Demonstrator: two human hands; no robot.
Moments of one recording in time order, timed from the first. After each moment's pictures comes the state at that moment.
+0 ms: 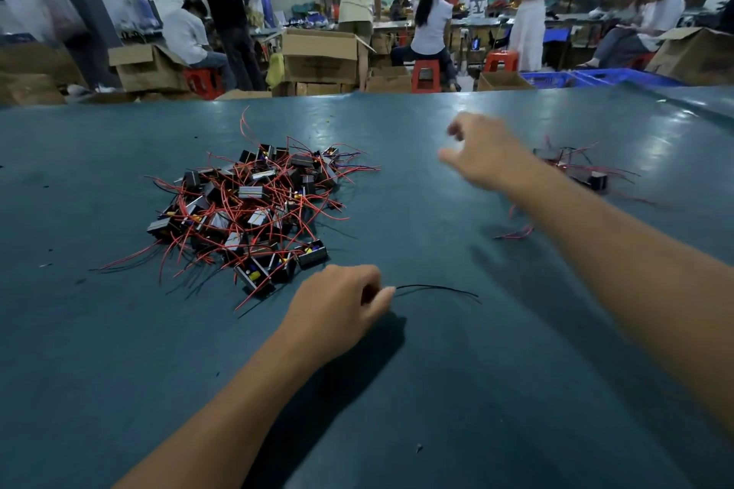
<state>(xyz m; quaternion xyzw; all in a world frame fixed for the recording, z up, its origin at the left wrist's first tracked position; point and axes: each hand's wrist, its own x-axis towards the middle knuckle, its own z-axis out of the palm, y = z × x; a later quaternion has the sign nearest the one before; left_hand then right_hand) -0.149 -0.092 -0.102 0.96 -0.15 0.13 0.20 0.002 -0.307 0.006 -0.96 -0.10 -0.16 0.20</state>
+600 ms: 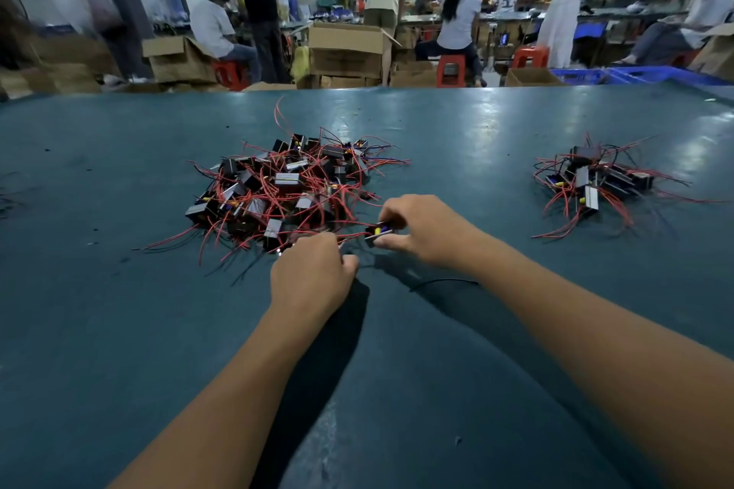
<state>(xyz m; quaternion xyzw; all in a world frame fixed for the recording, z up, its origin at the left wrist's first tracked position) -0.128 -0.045 -0.101 0.98 0.09 0.15 0.12 -0.050 -0.216 -0.069 -0.92 -0.33 -0.04 0.20</state>
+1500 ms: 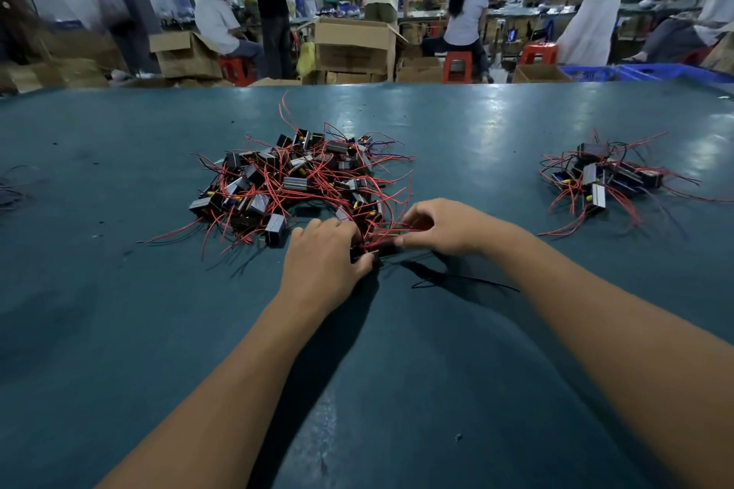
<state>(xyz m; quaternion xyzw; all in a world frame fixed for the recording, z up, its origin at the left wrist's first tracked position) -0.122 -0.048 -0.100 0.98 0.00 0.17 0.07 -0.033 -0.240 -0.073 -0.93 -0.25 0.10 0.24</state>
